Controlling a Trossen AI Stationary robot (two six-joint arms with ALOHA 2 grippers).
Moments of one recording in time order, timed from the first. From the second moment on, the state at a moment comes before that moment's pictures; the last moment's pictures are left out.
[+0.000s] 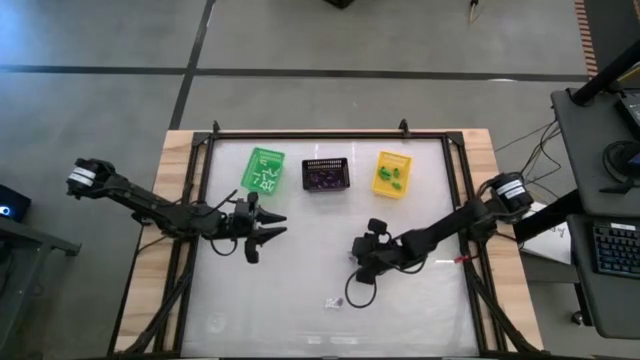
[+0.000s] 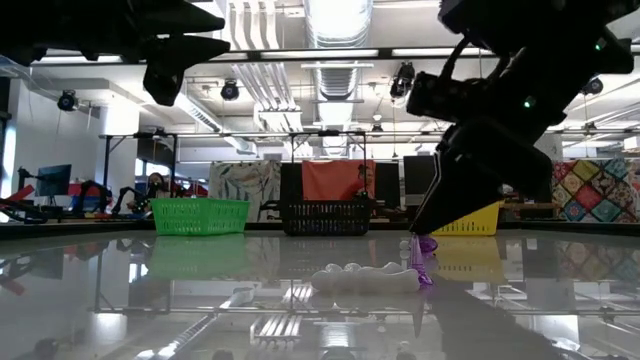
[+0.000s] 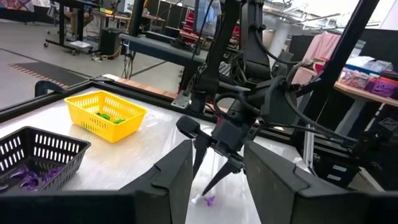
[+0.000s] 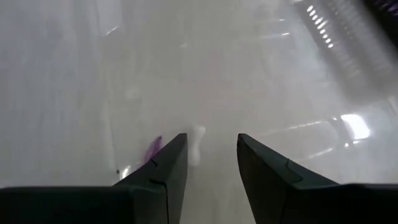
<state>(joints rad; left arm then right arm) -0.32 1.00 0.33 0.67 -0.41 -0.30 0.37 1.74 0.83 -0.08 0.48 0.43</state>
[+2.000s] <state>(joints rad) -0.32 1.42 0.33 1.04 -0.34 -0.11 0.26 1.68 0.82 0.52 0.33 0.05</state>
